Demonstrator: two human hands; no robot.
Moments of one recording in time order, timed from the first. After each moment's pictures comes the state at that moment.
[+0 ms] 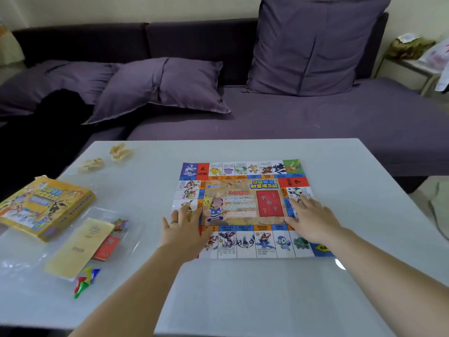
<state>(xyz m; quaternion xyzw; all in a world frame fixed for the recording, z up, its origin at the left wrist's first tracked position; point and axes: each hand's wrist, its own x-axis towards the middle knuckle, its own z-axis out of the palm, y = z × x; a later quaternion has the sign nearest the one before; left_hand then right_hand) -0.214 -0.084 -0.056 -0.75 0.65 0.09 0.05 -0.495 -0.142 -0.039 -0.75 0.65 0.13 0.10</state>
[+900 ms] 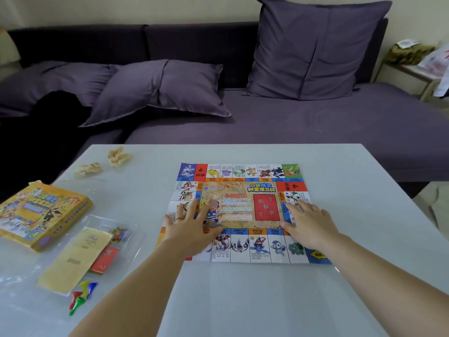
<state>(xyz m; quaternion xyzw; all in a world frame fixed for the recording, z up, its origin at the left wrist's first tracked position) -0.205 -0.114 -0.050 -0.72 0.67 0.12 0.10 -0.475 -0.151 -0.039 -0.75 0.65 0.10 0.09</state>
